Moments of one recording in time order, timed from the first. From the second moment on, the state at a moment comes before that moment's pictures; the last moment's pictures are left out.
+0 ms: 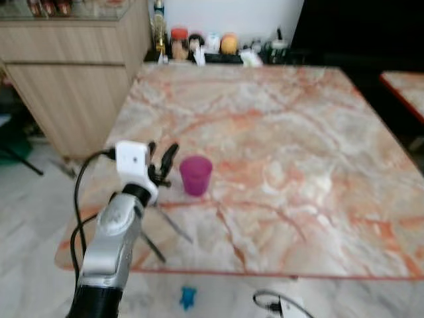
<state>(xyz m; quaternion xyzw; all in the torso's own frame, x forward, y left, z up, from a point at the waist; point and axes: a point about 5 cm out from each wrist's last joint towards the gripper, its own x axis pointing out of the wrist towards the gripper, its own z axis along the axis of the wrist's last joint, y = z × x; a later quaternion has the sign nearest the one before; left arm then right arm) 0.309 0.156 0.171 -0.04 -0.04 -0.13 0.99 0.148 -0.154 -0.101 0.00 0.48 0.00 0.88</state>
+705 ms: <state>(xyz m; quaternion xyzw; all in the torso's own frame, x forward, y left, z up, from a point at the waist) 0.325 0.158 0.183 -0.12 0.12 -0.11 0.98 0.150 -0.152 -0.100 0.00 0.48 -0.01 0.88</state>
